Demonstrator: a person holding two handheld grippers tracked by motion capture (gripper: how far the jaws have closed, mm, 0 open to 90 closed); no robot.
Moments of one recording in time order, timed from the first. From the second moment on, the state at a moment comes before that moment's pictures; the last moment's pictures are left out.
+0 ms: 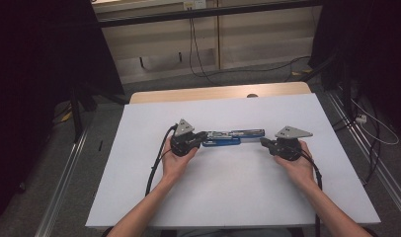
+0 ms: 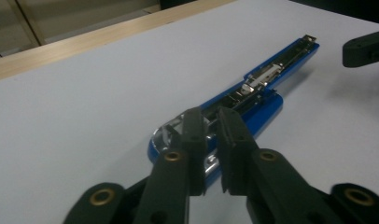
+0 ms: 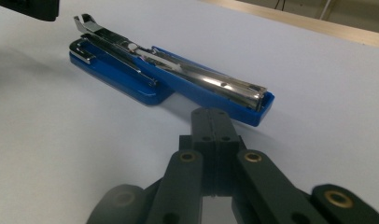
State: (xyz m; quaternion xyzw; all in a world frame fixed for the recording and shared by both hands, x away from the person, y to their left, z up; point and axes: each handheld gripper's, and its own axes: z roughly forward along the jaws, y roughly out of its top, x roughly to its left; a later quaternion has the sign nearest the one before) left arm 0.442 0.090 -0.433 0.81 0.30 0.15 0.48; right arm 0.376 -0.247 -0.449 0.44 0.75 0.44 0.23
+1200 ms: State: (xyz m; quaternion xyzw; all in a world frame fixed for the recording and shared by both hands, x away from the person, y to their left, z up) left arm 0.453 0.081 -0.450 0.84 0.30 0.14 0.43; right arm 0.388 -0.253 -0.450 0.46 0.76 0.41 0.19
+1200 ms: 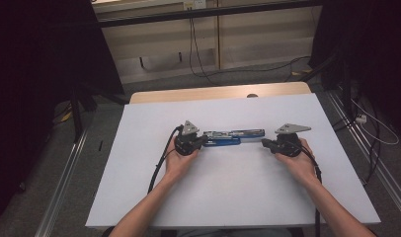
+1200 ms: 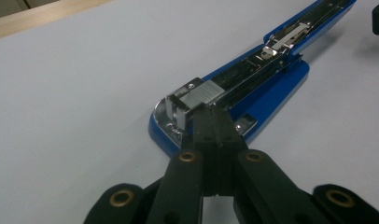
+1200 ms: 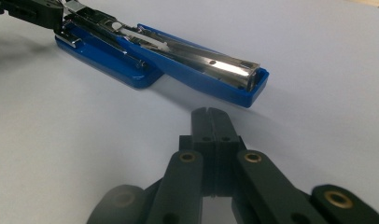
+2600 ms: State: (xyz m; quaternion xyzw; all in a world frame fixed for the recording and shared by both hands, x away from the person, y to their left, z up) left arm 0.453 0.080 -0.449 0.84 0.30 0.14 0.43; right arm 0.409 -0.243 -0.458 0.47 0.78 0.36 0.20
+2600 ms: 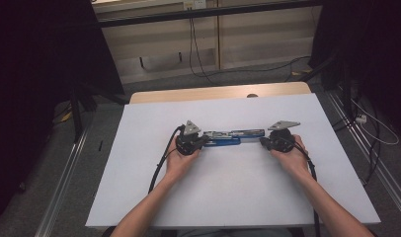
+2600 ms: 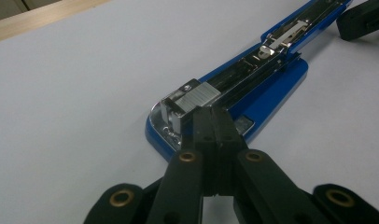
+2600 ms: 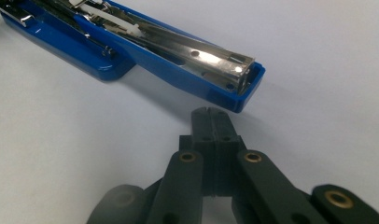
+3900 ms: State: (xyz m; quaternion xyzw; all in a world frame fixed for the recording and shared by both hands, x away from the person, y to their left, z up) left arm 0.453 0.080 -0.449 0.84 0.30 0.14 0.43; right arm 0.412 -0.241 -0.456 0.47 0.76 0.39 0.21
